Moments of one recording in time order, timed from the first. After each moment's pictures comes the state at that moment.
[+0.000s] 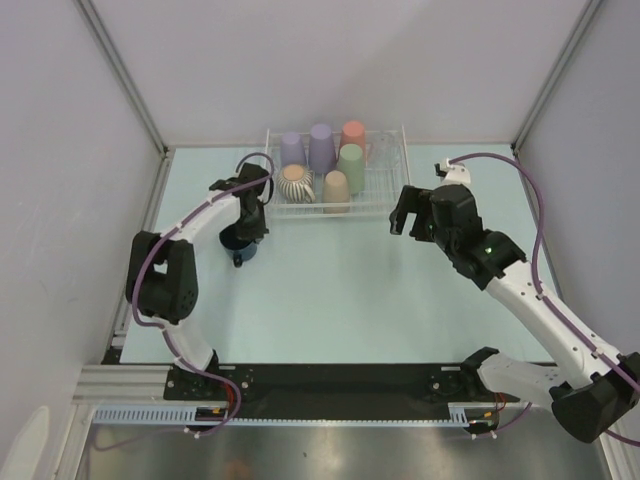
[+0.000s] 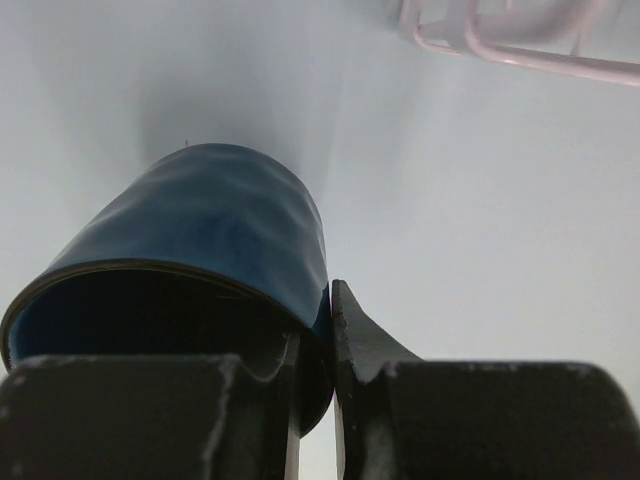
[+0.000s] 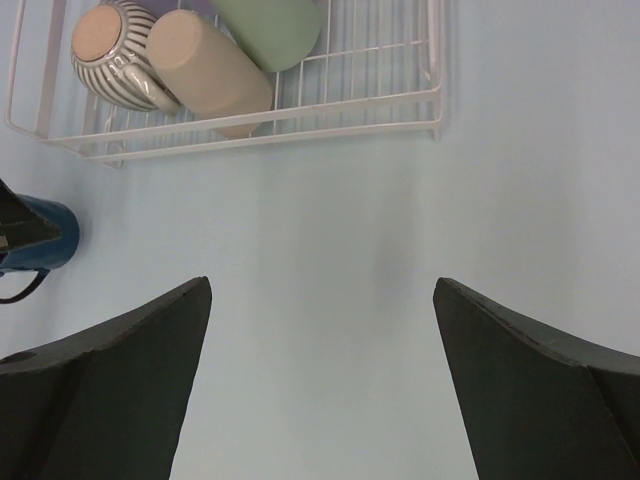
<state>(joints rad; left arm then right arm) -0.30 1.75 1.34 -0.81 -0.19 -0.41 0.55 1.08 1.10 -0.53 0.28 0.50</state>
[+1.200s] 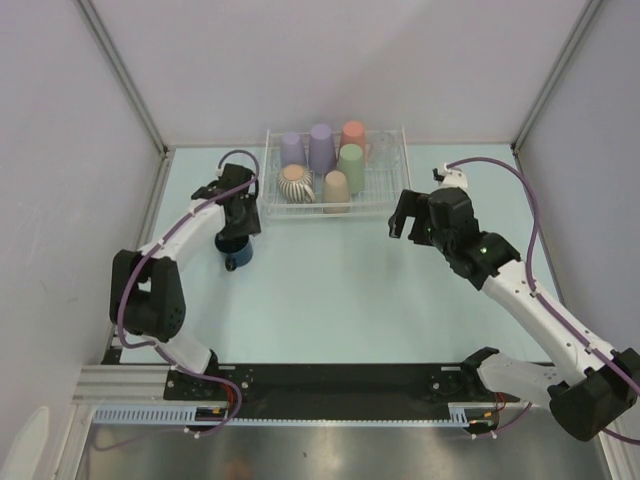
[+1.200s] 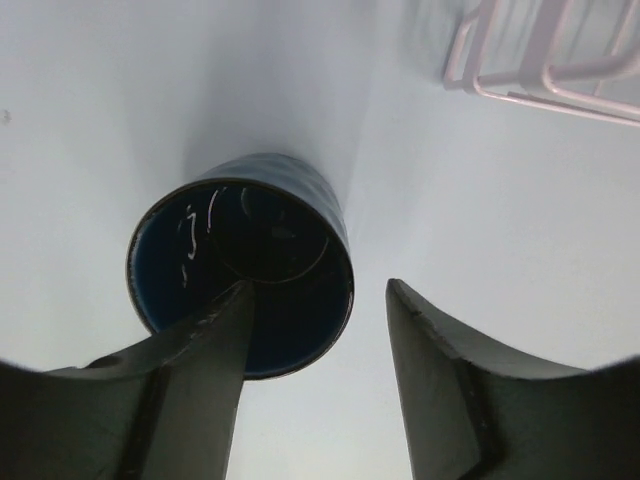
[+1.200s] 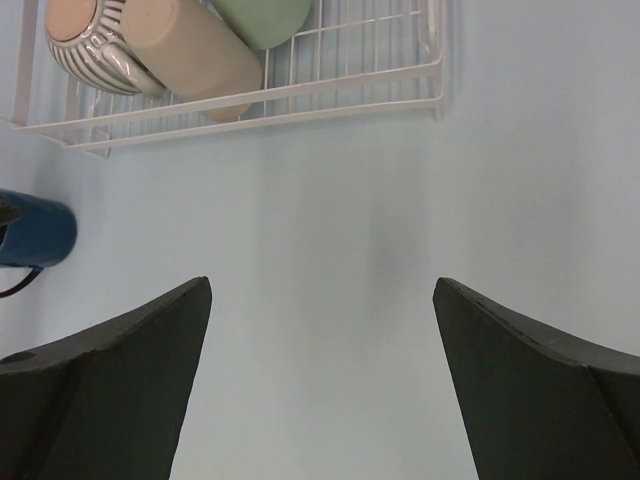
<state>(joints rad) -0.24 1.64 1.24 -0.71 -0.22 -0.39 0.53 1.09 1.04 -0.50 0.25 0.52</state>
